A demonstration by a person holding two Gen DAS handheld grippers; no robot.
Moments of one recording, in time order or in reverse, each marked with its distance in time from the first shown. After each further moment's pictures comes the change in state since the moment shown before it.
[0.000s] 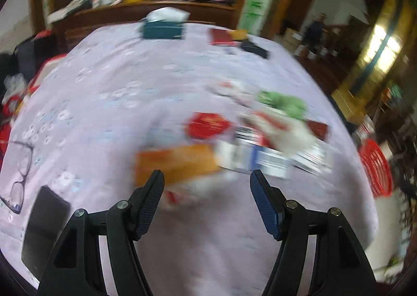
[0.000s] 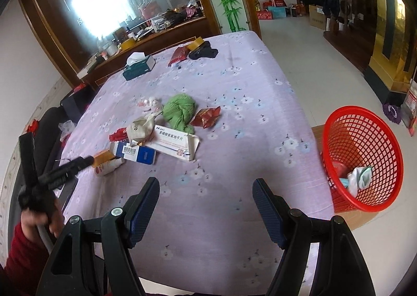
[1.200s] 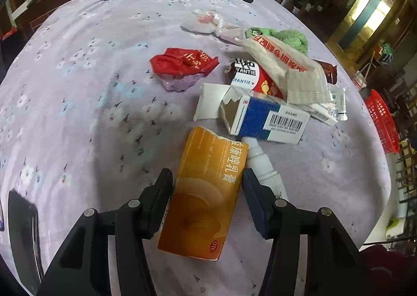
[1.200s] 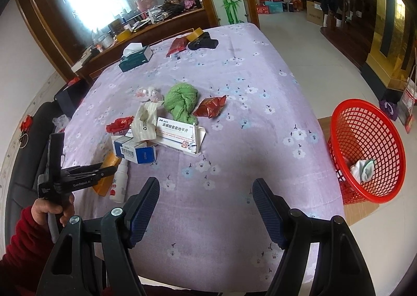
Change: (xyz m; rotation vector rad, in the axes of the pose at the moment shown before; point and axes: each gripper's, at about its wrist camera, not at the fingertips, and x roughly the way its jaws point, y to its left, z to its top) left arm 0.057 -0.029 -0.035 0.160 0.224 -0.083; right arm 0.017 0.016 -0.005 -0.002 0.045 -0.017
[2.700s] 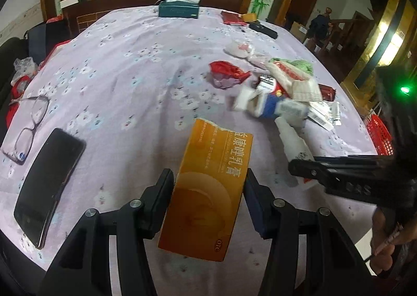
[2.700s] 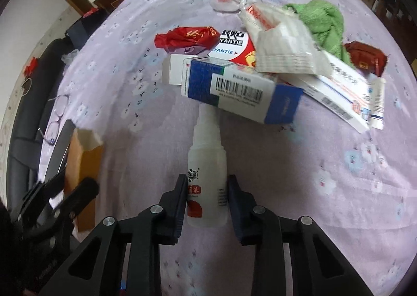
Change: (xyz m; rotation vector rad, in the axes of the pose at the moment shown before) left arm -0.071 0.018 -0.073 -0.136 -0.195 0.084; right arm 0.158 0.155 -0.023 -0.163 0.311 0.078
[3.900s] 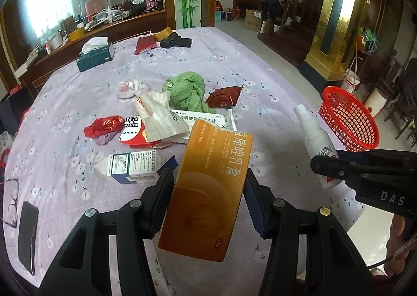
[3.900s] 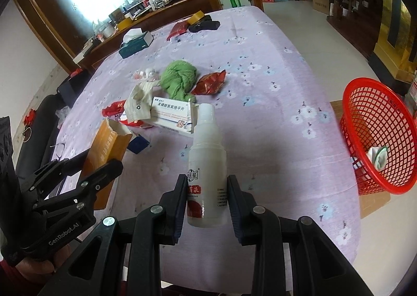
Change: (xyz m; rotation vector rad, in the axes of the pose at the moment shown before) left arm 0.007 -0.204 0.030 0.297 -0.041 -0.028; right arm -0.137 -0.161 -0.062 0.166 -0.258 -0.038
